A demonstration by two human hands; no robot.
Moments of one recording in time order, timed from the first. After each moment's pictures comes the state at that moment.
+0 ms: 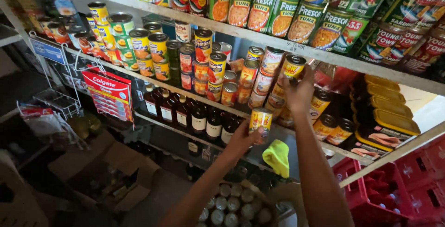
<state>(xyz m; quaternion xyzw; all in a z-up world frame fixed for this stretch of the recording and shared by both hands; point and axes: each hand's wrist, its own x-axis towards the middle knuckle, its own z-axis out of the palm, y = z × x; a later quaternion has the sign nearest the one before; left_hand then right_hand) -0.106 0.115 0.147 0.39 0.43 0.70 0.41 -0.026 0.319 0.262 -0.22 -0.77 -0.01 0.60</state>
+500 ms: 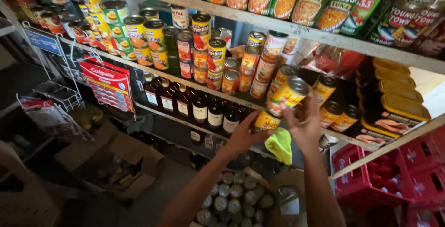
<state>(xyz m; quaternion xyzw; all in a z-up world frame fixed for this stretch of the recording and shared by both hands) -0.101 0.114 0.124 0.48 0.37 0.69 0.39 0.044 0.196 0.236 -0.07 -0.71 0.42 0.56</state>
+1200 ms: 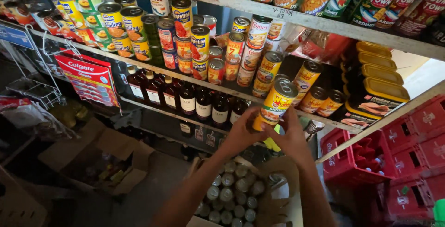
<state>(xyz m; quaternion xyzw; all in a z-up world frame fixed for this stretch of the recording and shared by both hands) -0.067 0.110 0.126 0.54 0.37 0.69 0.32 0.090 0.174 0.196 -0.21 -0.78 0.45 0.39</state>
